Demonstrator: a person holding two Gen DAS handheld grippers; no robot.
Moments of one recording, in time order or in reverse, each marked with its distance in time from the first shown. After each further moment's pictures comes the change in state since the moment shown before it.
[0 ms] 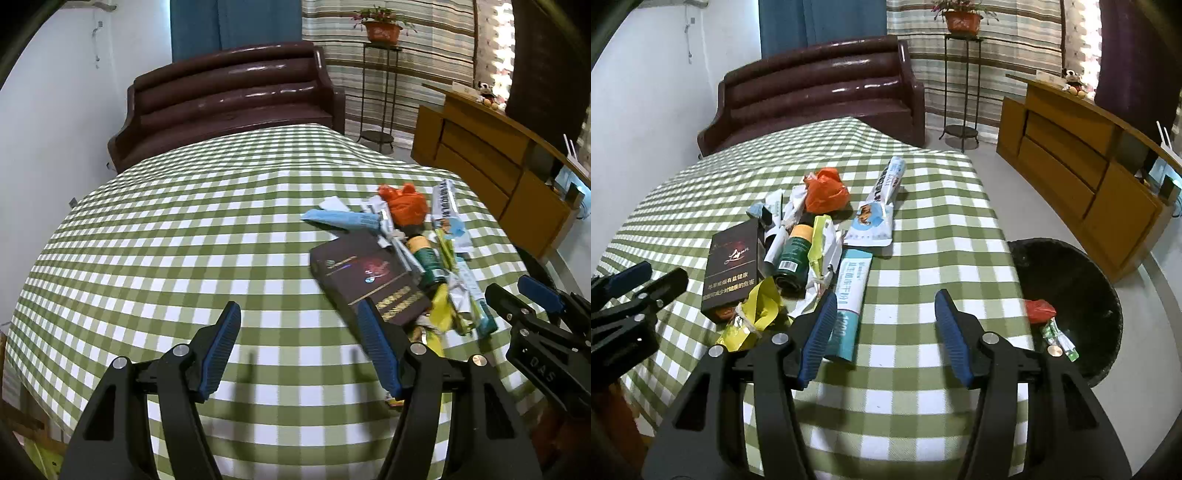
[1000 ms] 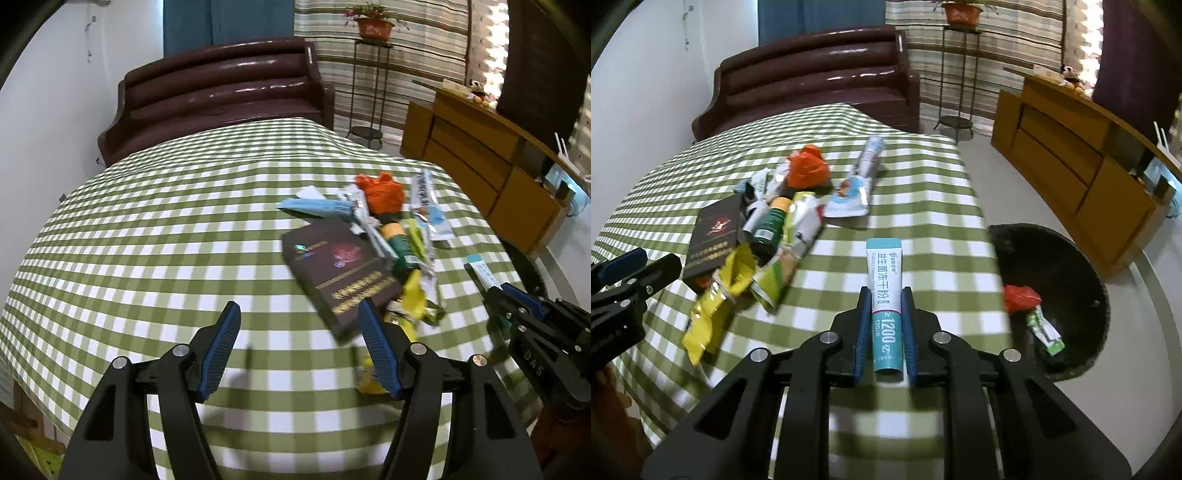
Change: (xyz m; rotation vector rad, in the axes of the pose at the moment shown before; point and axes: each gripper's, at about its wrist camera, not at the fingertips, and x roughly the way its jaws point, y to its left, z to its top) left arm -0.008 -0.023 -0.008 0.011 0.017 -0.056; right arm -0.009 -0.020 -0.020 -0.011 0.033 -0.033
